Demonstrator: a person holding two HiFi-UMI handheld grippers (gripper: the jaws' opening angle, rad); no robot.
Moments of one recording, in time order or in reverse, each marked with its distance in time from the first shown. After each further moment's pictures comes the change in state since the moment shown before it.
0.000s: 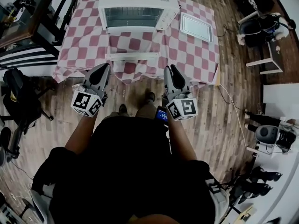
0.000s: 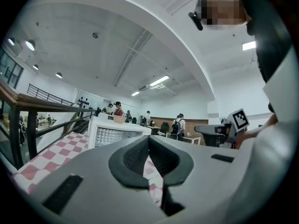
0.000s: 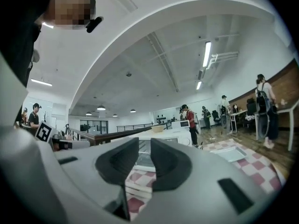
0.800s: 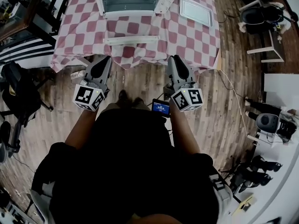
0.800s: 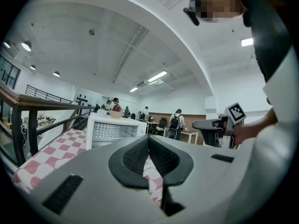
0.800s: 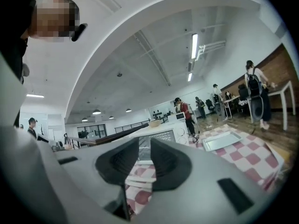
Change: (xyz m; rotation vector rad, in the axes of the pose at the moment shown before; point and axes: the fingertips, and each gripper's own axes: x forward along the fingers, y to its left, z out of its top) left arm -0.020 -0.029 -0.016 0.022 0.052 -0.005; right arm -0.032 -0.004 -0.008 0.128 0.041 -0.031
